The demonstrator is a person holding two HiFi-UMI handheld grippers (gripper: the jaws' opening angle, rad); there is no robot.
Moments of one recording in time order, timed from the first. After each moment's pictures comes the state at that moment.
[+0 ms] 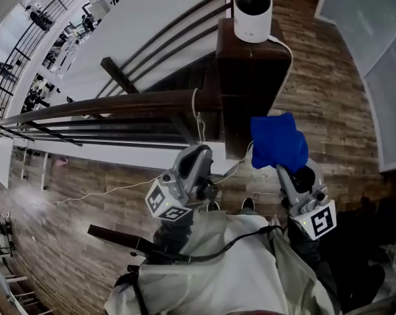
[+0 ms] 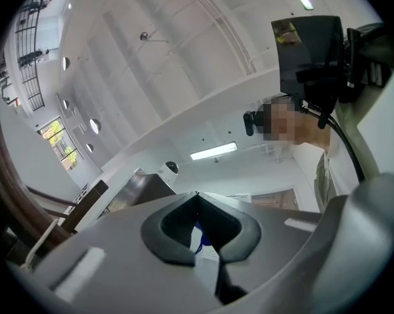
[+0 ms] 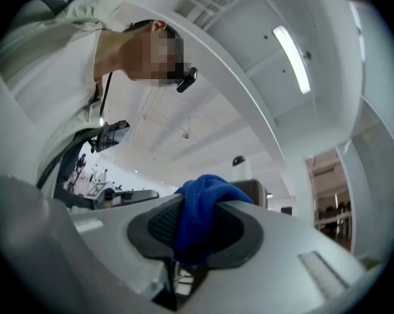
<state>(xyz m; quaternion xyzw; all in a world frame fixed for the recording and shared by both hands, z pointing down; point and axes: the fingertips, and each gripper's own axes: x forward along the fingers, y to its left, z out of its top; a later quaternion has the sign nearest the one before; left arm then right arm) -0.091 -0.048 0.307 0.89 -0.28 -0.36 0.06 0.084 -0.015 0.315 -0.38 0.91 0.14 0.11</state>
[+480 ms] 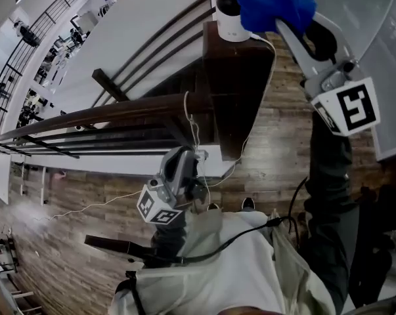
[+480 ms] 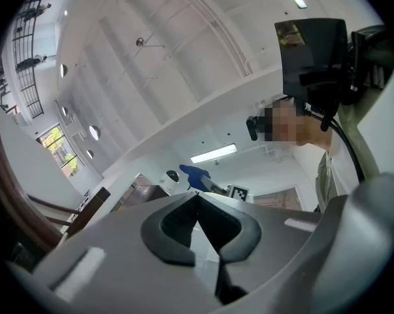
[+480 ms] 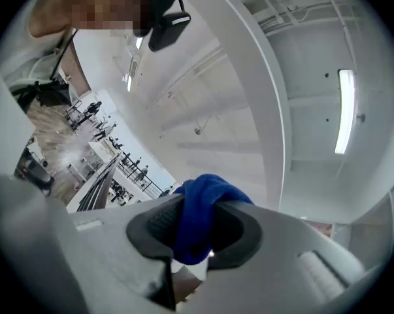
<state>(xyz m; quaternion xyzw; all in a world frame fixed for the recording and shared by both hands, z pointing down) -0.119 -0.036 0.293 0.89 -0.29 -0.36 0.04 0.073 -0.158 0.098 -0.41 0.83 0.37 -0.01</state>
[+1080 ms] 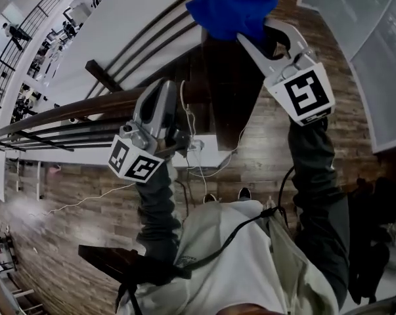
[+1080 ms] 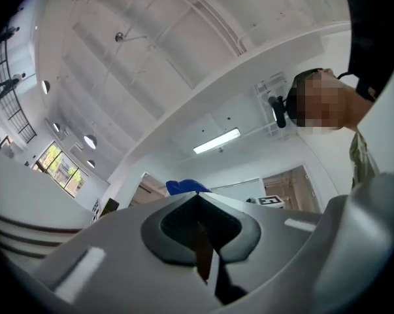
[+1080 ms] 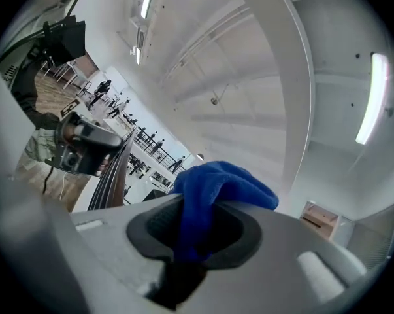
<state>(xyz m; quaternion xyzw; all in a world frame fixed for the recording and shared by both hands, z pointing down) -0.123 -0.129 0.219 0.90 -0.33 -0.28 -0.01 0.017 -0.198 0.186 -0.39 0.85 0.33 -0.13</state>
